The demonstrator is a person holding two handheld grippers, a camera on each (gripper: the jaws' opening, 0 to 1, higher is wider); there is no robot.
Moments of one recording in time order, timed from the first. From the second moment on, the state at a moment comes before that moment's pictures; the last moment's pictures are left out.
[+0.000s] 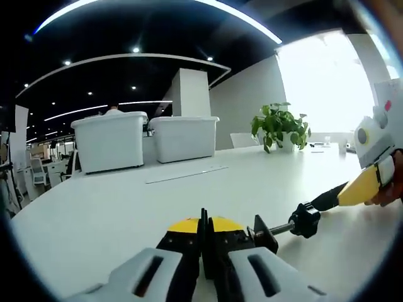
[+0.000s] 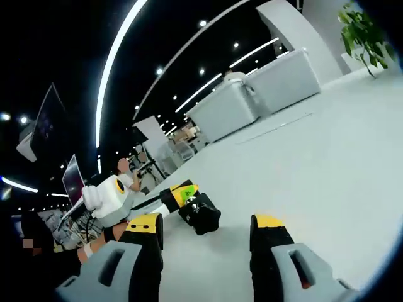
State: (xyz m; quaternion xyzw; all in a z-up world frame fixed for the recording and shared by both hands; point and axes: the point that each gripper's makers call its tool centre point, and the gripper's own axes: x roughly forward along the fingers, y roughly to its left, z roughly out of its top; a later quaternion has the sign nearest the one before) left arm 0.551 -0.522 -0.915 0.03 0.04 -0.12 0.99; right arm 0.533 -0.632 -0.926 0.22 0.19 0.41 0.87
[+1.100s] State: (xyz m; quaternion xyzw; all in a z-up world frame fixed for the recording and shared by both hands) left arm 0.551 -0.521 -0.916 0.02 0.04 -0.12 0.99; right arm 0.525 -0.601 -0.919 -0.02 0.09 0.47 0.88
